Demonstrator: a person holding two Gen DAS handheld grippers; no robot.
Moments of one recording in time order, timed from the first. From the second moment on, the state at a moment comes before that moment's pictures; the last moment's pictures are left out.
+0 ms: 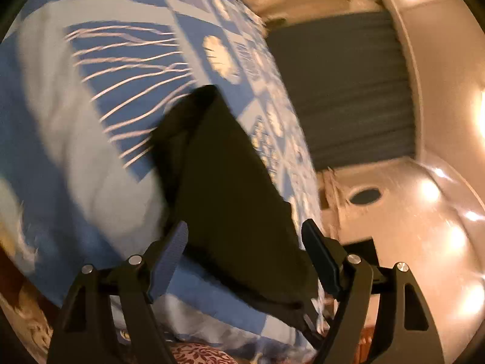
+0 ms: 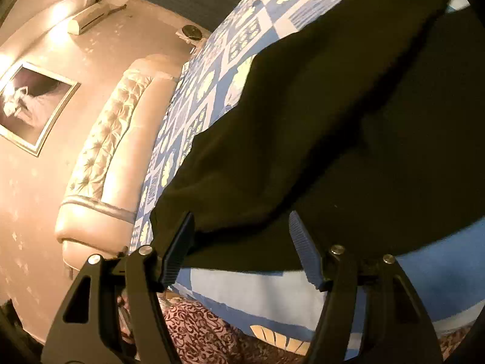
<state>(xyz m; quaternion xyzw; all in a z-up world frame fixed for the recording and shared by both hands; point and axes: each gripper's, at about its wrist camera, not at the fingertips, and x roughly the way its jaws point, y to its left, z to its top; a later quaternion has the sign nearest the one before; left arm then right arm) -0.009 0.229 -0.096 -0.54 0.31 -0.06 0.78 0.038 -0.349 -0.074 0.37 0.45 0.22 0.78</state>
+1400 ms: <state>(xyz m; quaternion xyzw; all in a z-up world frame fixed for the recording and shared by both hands) 0.006 0.234 -0.102 -0.60 0.28 0.01 0.75 0.075 -0.358 -0.110 0.47 0.46 0.12 0.74</state>
